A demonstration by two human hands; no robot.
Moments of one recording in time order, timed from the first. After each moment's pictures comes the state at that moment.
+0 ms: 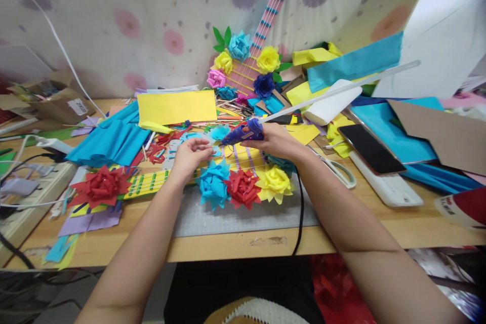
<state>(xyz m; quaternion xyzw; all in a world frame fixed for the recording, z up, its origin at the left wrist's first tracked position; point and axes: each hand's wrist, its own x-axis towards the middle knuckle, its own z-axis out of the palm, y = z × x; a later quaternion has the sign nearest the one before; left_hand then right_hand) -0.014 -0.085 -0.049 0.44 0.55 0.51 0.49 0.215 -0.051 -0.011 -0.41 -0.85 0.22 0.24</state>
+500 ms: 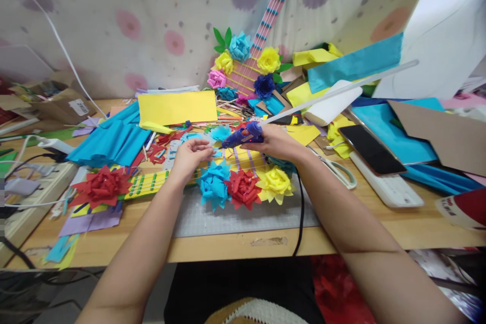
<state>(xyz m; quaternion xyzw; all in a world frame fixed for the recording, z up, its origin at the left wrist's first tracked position) -0.014 -0.085 -0.047 0.42 0.55 0.51 0.51 0.216 -0.053 -0.010 -0.39 -0.87 0.20 0.23</state>
